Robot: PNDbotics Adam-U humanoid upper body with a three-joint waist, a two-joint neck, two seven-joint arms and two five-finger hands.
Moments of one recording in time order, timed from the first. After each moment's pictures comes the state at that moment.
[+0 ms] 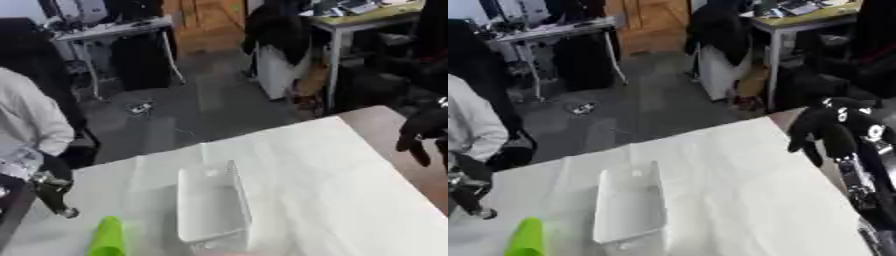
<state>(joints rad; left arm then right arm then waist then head) -0.91 0.75 -0.43 -0.85 -1.48 -0.54 -0.54 -0.35 -0.50 0.10 -1.99 -0.06 -0.36 0.10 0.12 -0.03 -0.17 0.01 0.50</state>
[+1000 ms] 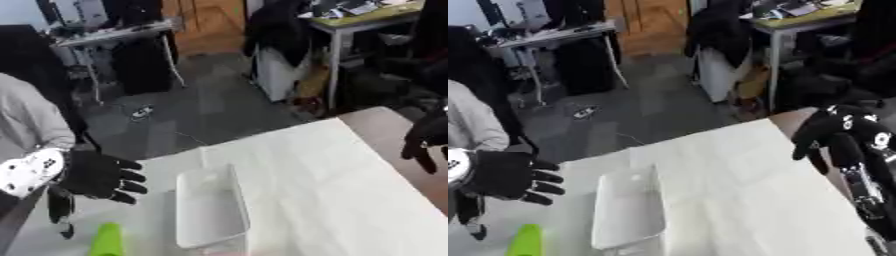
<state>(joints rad) -0.76 0.95 -0.63 -1.22 -1.71 -0.90 0.35 -0.36 -0.50 0.10 -1.99 -0.06 -0.36 0.11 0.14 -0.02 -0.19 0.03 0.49</state>
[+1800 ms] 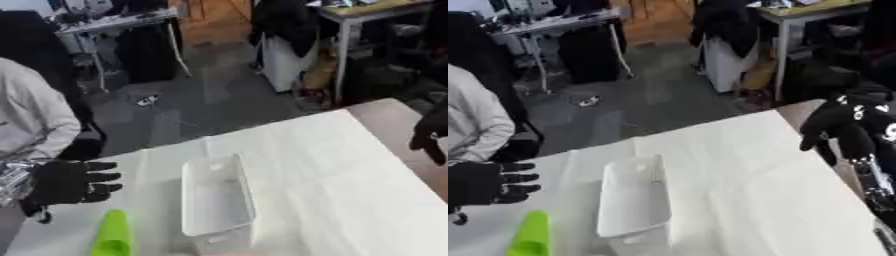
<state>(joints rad) -0.65 0.97 -0.59 -1.11 -2.05 -0.64 0.63 -0.37 -0.51 0.10 -1.99 -0.06 -0.36 0.11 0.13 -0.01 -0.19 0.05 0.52</state>
